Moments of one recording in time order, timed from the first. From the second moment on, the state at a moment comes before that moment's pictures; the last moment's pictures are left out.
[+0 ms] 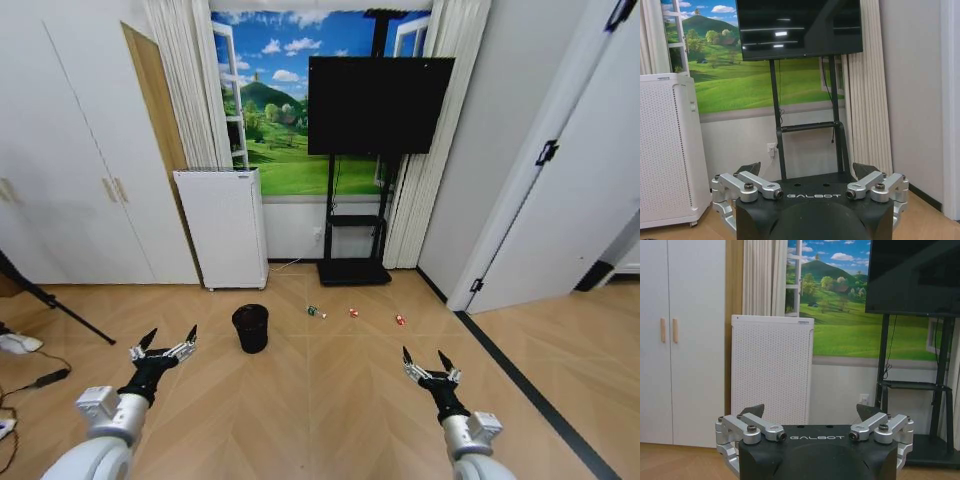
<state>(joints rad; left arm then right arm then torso) 1.62 -1.30 -0.90 -2.26 -0.47 0.27 0.05 -1.62 1.52 0.81 2.04 0.26 -0.01 -0.17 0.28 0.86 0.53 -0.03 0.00</state>
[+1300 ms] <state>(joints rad) 1.66 -1.32 -0.92 -2.33 -0.47 0.28 0.03 -1.68 1.53 0.79 2.07 0.27 0.01 -0.15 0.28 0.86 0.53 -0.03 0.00</state>
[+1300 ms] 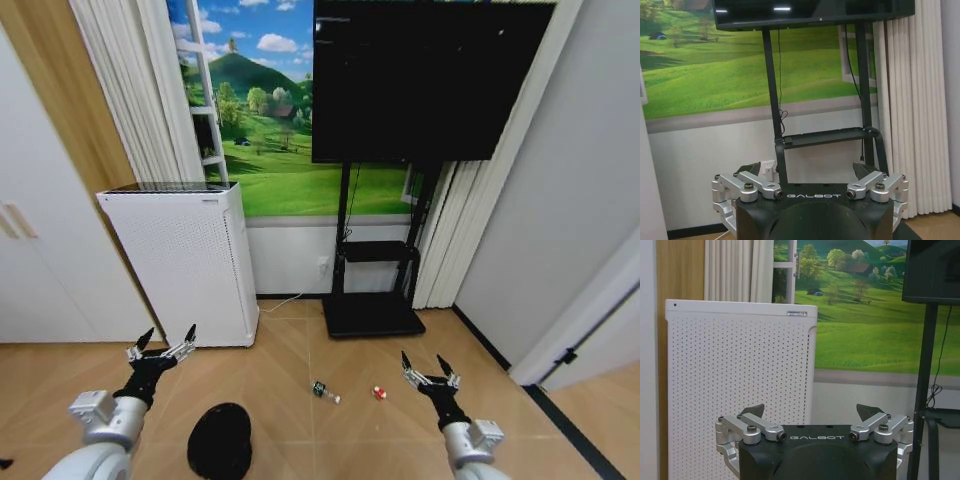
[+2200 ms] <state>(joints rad) 1.64 -1.34 -0.89 -2.30 -0.44 0.31 0.03 -1.64 1.53 0.80 1.99 0.28 0.03 -0.13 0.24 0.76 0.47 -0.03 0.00</state>
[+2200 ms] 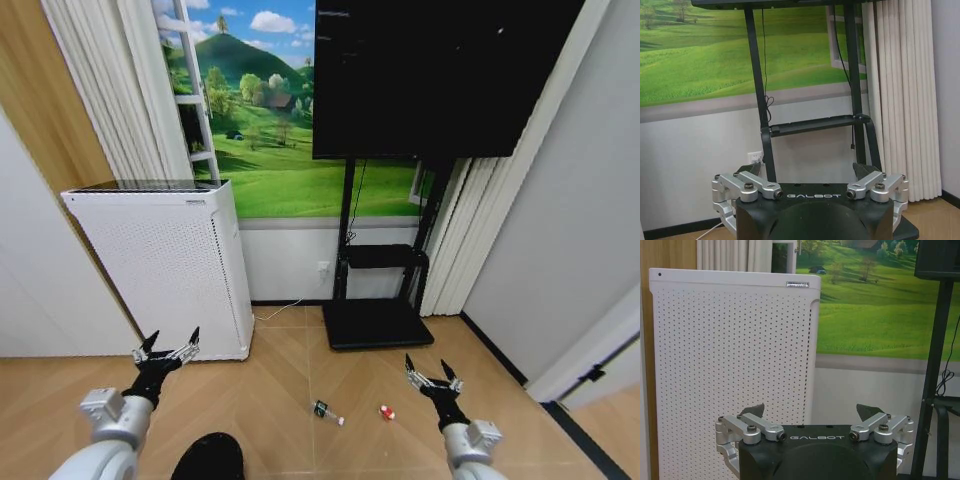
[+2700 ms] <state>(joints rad) 1.64 -1.37 -0.89 -2.29 -0.44 0.29 0.03 -1.65 1.55 0.80 2.02 0.27 0.03 -0.13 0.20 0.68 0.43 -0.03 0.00</state>
